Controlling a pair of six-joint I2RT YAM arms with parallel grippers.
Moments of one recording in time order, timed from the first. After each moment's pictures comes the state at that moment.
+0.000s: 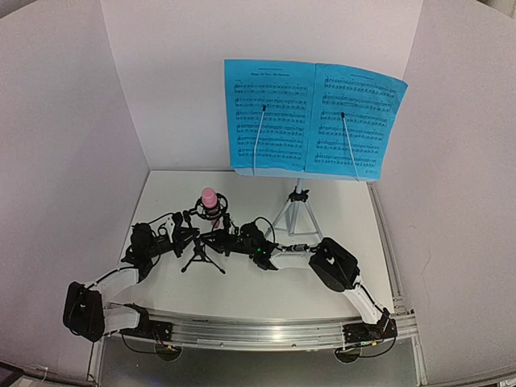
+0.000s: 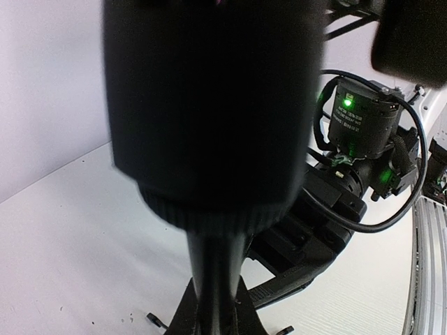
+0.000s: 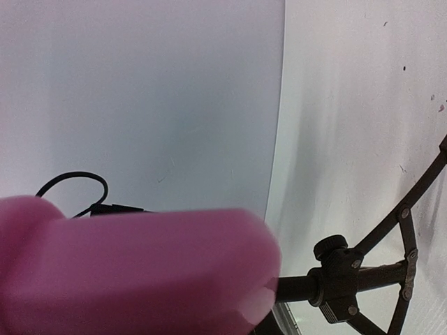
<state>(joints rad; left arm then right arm) -0.29 1.16 0.46 0.49 0.72 0.10 1.00 2.39 1.63 0.71 -0.36 1.44</state>
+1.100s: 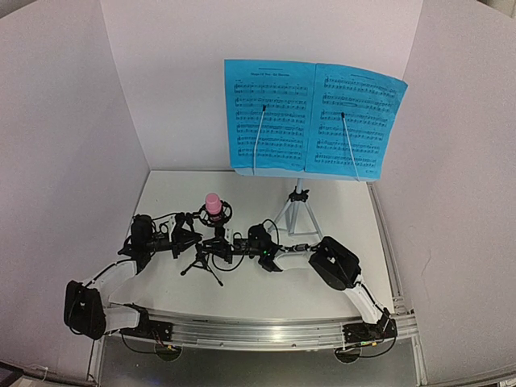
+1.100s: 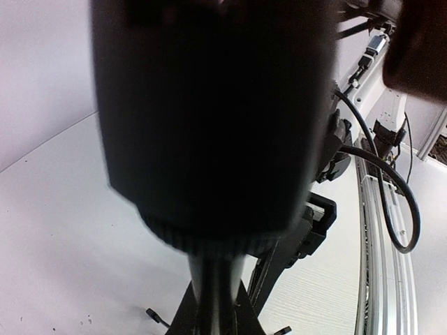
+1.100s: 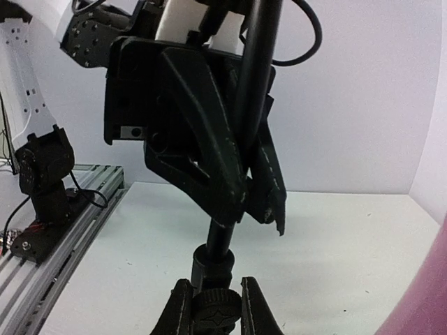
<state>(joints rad) -0.25 1.18 0.59 0.21 0.96 0.19 0.97 2.39 1.54 0.90 -0.61 -0.03</state>
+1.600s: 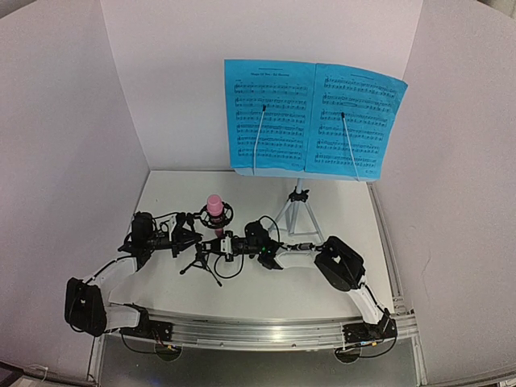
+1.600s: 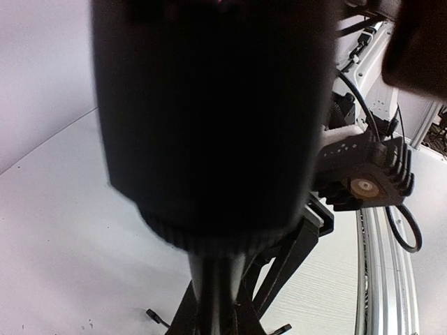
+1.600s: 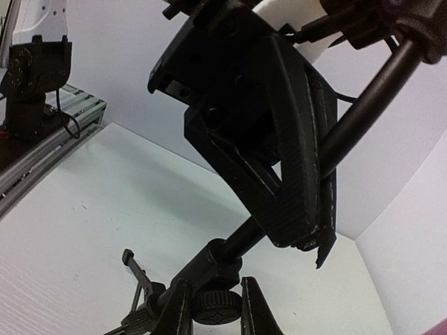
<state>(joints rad) -0.24 1.21 0.63 0.16 1.01 0.27 0.97 2.33 1.55 0.70 -0.58 -0.57</state>
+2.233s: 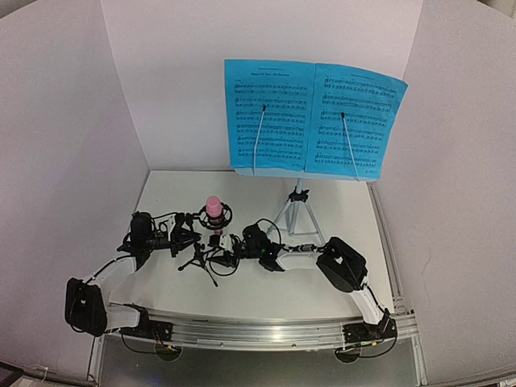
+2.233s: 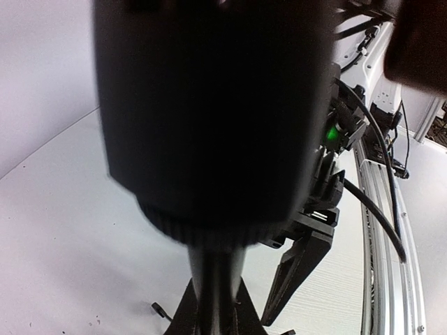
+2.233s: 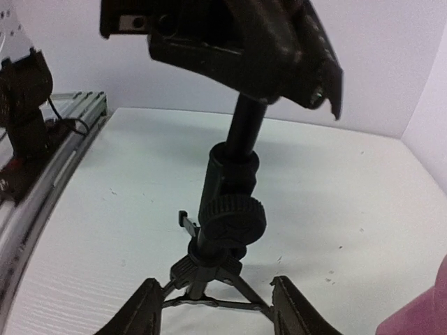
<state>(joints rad) -0.22 1.21 0.63 0.15 1.02 0.30 0.99 2.29 1.50 0.54 -0.49 -0.26</state>
